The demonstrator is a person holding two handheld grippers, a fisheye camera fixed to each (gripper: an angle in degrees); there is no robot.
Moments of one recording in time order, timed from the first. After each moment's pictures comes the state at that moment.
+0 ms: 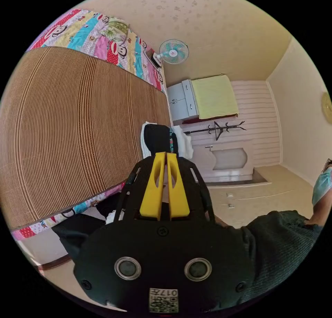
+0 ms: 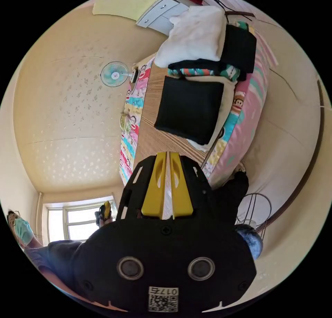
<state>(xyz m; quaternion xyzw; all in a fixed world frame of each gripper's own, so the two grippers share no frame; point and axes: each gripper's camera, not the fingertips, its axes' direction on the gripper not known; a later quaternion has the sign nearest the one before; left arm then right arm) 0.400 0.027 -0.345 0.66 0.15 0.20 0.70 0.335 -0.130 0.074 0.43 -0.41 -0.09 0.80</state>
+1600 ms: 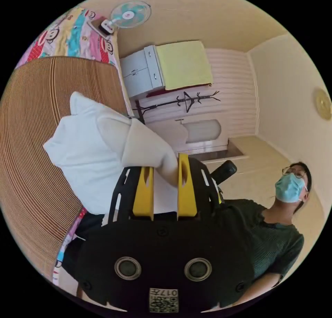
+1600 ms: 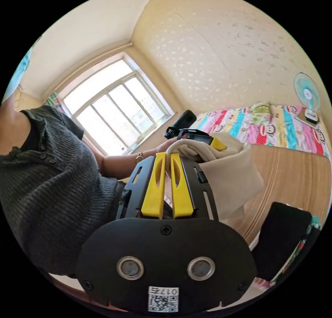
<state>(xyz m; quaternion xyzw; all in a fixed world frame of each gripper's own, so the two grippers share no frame) 0.387 -0.183 -0.520 0.54 0.10 0.45 0.70 0.110 0.184 0.019 0.33 -0.19 -0.76 0.53</state>
